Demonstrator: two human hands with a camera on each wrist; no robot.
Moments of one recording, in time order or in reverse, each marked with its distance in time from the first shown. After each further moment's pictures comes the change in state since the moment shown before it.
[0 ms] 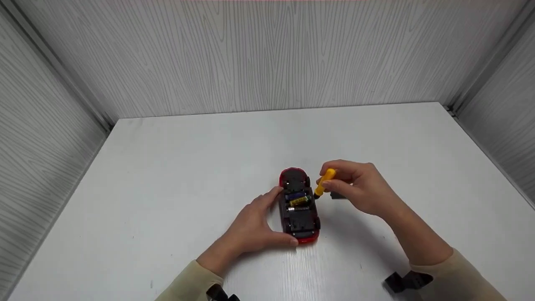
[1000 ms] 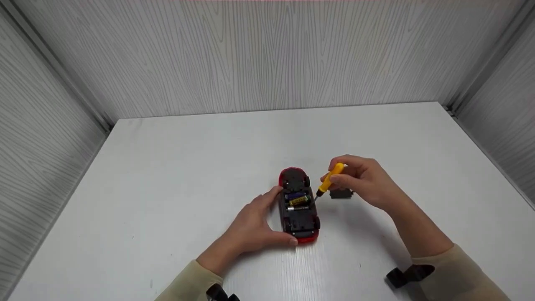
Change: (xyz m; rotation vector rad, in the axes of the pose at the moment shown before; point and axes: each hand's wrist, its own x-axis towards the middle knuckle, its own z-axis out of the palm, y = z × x) left_hand 0.001 -0.001 0.001 -0.018 -0.004 -0.012; right_hand 0.007 0.029 -0.015 0.235 -0.049 0.054
